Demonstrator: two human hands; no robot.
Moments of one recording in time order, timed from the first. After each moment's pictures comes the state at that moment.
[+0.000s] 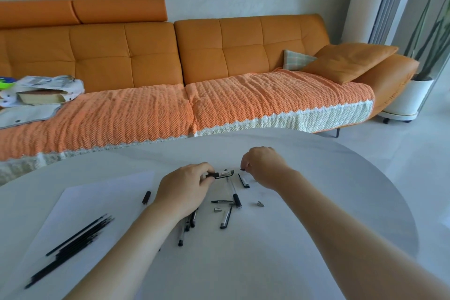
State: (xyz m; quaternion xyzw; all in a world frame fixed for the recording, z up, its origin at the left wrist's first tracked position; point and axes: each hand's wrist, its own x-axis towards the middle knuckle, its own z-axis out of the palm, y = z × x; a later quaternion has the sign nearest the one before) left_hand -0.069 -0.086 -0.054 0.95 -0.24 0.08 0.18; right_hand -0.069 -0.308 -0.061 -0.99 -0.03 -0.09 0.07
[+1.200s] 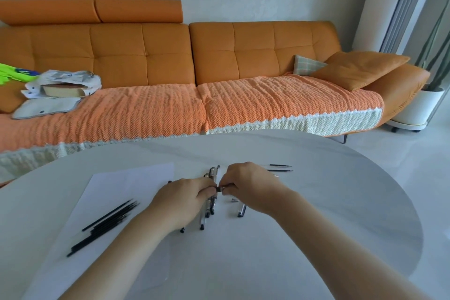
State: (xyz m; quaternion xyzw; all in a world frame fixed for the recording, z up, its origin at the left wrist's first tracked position) left_hand -0.109 -0.028 -0.041 0.95 -0.25 -0.02 0.18; right_hand -0.132 -0.217 -0.029 -0.97 -0.16 -0.02 0.16
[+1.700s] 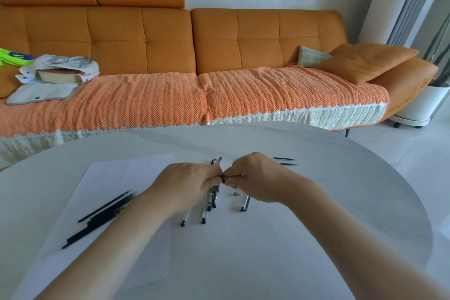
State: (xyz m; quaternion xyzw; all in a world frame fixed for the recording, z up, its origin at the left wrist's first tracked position) left_hand -0.098 -0.030 -0.033 0.93 -0.34 0.03 0.10; right_hand -0.129 -0.226 -0.024 -0.96 -0.17 0.02 0.21
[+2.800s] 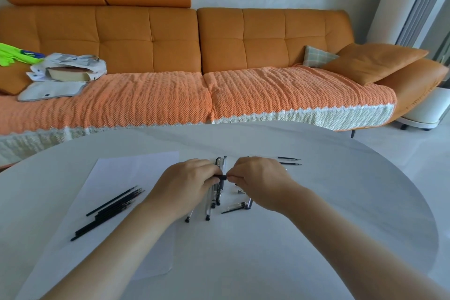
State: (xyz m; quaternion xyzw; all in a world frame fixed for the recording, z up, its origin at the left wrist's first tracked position) left_hand -0.100 -0.018 -0.053 0.89 -0.38 0.18 0.18; right_hand -0.136 -0.219 -0.040 -0.98 -0.17 -0.08 0.09
